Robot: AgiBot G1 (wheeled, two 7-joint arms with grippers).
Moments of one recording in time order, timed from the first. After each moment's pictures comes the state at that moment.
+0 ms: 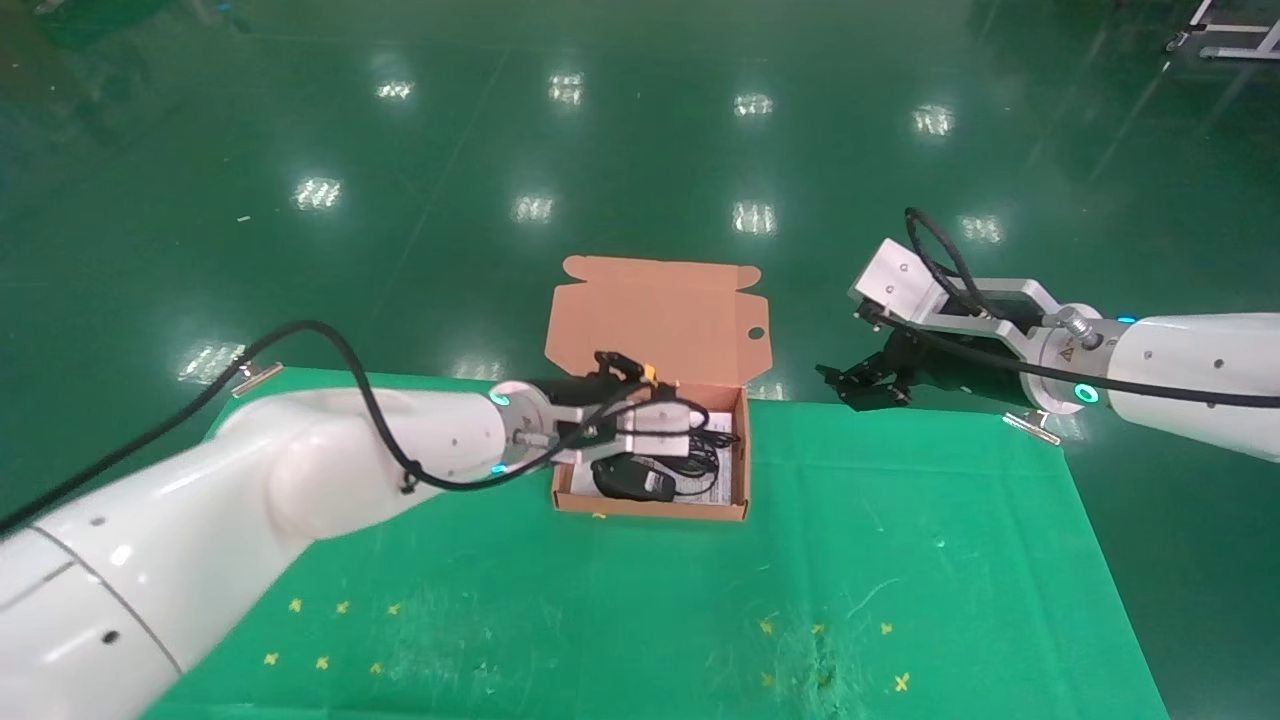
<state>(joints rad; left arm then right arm) -1.56 1.34 1.11 -0.79 1.92 0.50 -0.13 1.51 -0.94 -0.63 1.12 -2.01 -0.90 0.54</state>
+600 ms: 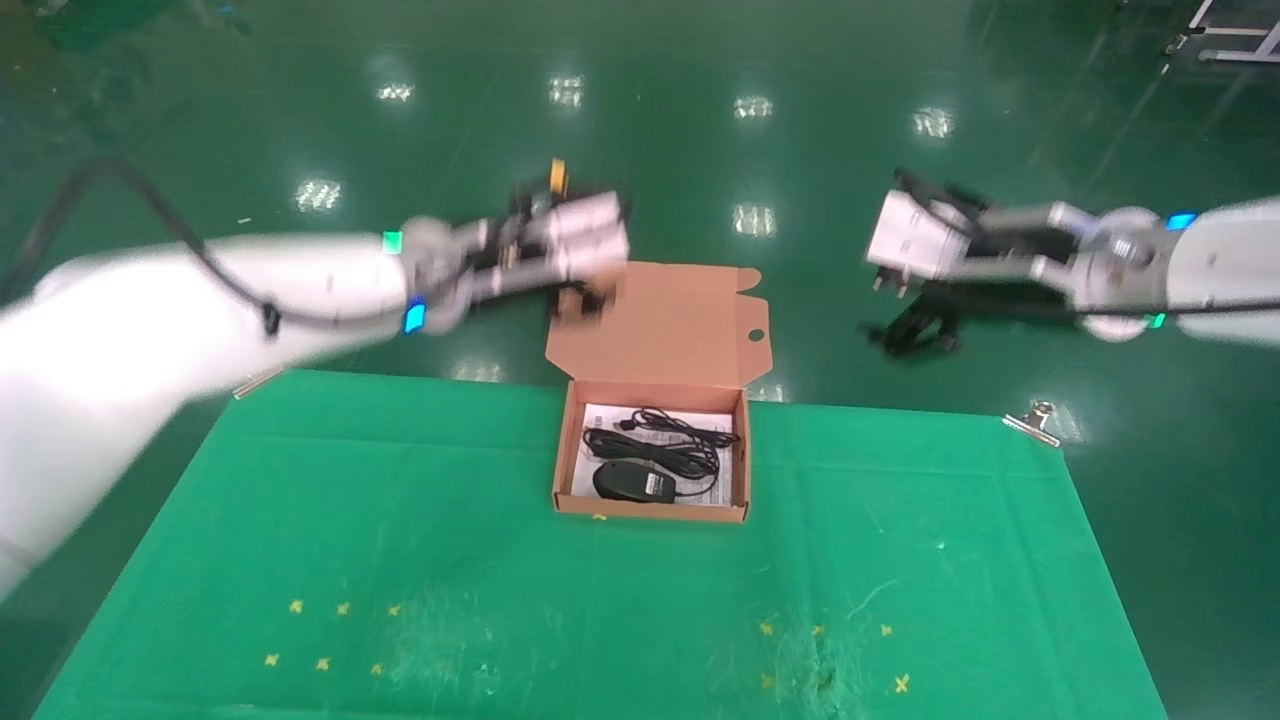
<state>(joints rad) -1.61 1.22 0.98 -0.84 1.77 0.57 -0.18 1.59 -0.91 -0.64 1.18 -1.99 -1.03 0.47</state>
